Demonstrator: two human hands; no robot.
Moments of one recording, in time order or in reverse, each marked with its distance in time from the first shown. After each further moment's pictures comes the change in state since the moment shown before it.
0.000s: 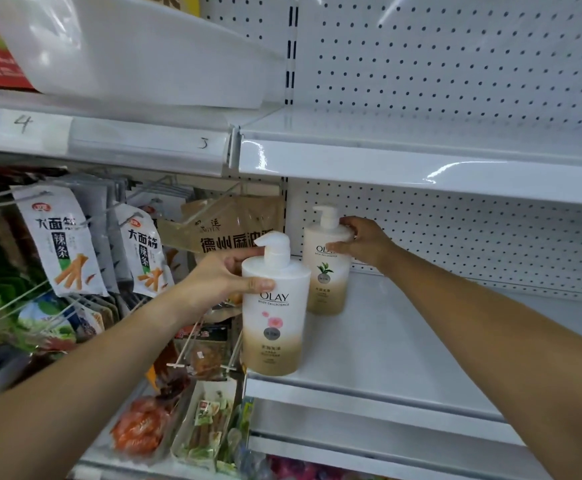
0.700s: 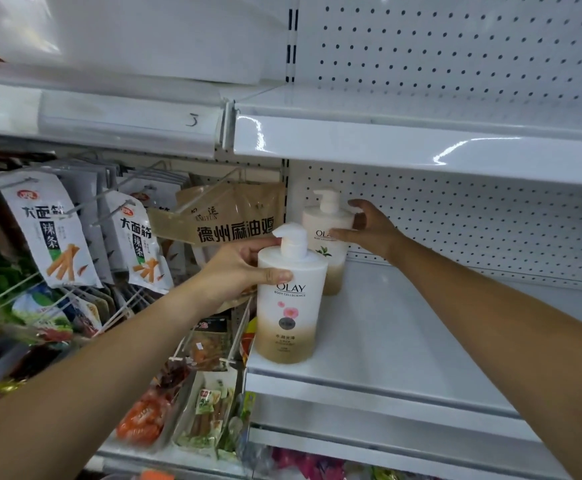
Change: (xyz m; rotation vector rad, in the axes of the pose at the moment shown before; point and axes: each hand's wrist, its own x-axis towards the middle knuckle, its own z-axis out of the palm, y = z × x) left_hand 0.019 -0.004 0.021 -0.030 -0.010 0.009; right_hand 0.009 0.017 -0.002 0.075 -0.016 0.022
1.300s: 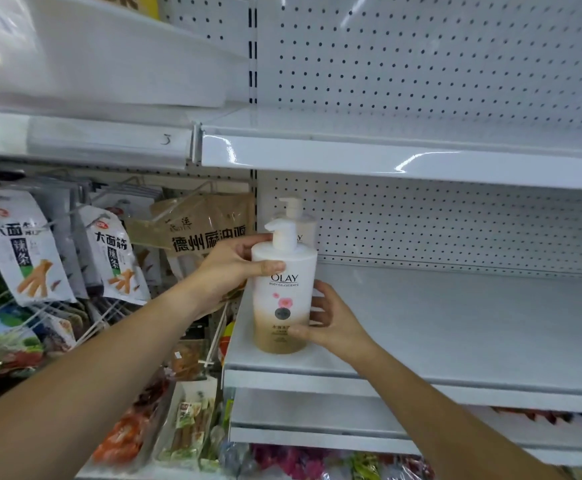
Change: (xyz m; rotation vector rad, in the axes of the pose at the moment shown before) left_hand -0.001 0.014 0.032 -0.039 -0.027 0.055; right_hand -0.168 0.031 0.068 0.383 -0.091 0.021
